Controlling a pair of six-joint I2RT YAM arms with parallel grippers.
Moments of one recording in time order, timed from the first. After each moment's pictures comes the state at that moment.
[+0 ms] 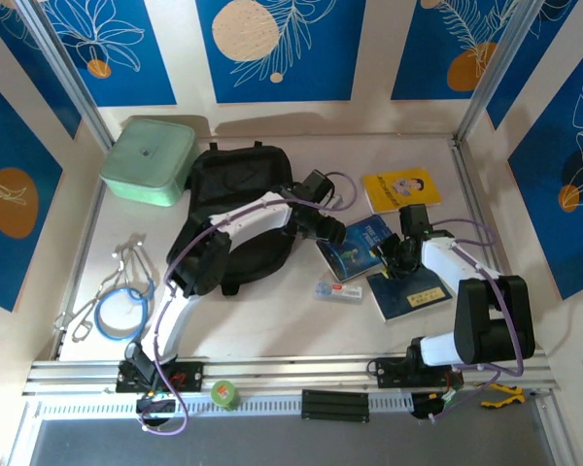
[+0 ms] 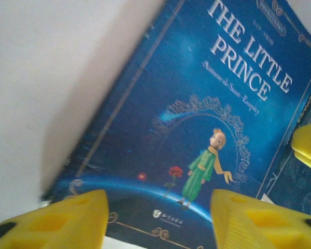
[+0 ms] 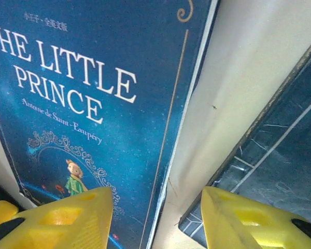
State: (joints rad) left arm -0.81 2.28 1.88 -0.70 0.36 -0.38; right arm 0.06 1.38 0.71 -0.55 -0.26 1.08
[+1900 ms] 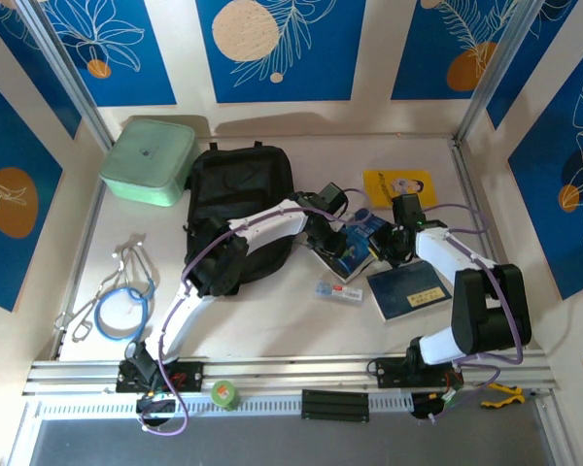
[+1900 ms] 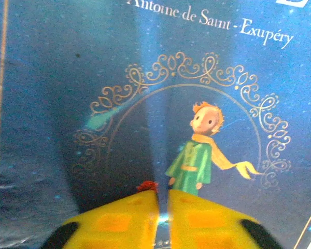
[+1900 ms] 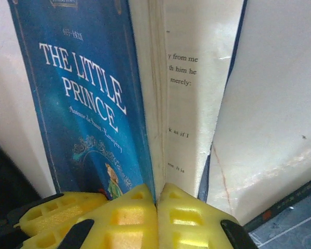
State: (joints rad) left arm -0.85 2.38 1.98 -0.81 0.35 -0.26; right arm 0.12 1.44 0.80 -0.51 -0.25 1.00
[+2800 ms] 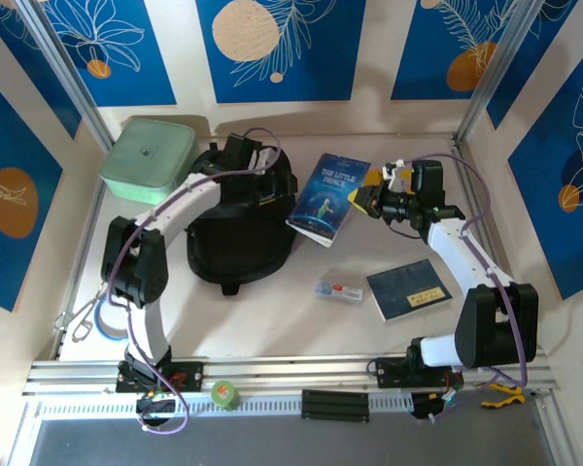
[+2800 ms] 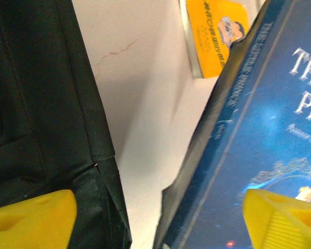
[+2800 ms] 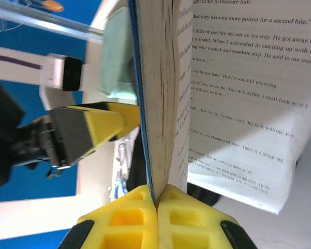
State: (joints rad) left arm -0.45 1.86 1.53 -0.50 0.54 -0.57; right arm 0.08 1.37 0.99 -0.22 -0.86 0.74
